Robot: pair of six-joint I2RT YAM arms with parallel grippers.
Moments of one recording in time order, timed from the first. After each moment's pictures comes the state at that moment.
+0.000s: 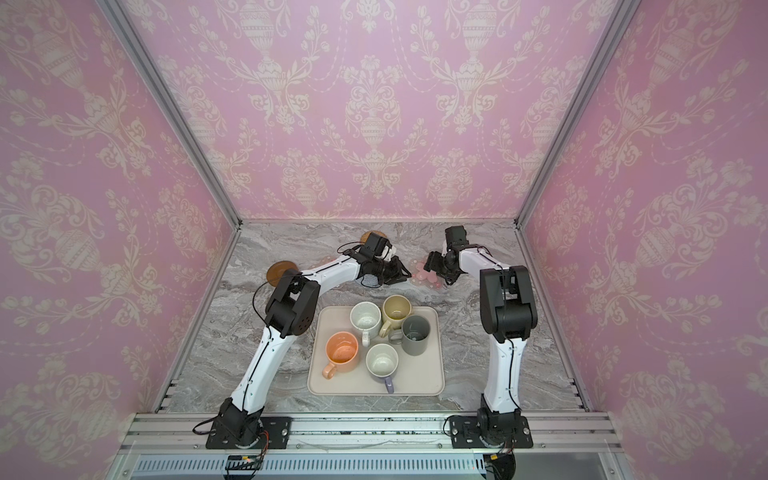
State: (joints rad) left arm -0.56 2.51 2.00 -0.33 0.58 -0.90; right arm 0.08 2.07 1.46 -0.46 -0.25 0.46
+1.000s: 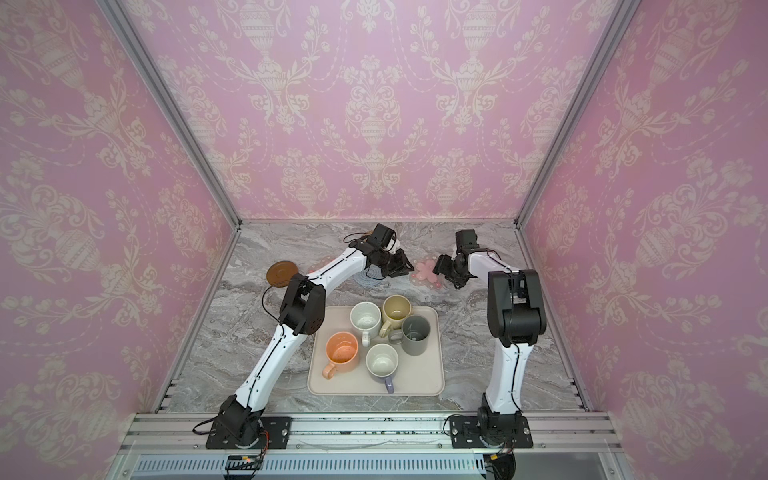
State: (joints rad) left arm -0.56 2.71 2.43 -0.62 0.53 -0.85; right arm 0.02 2.02 1.37 -0.43 -0.26 0.48
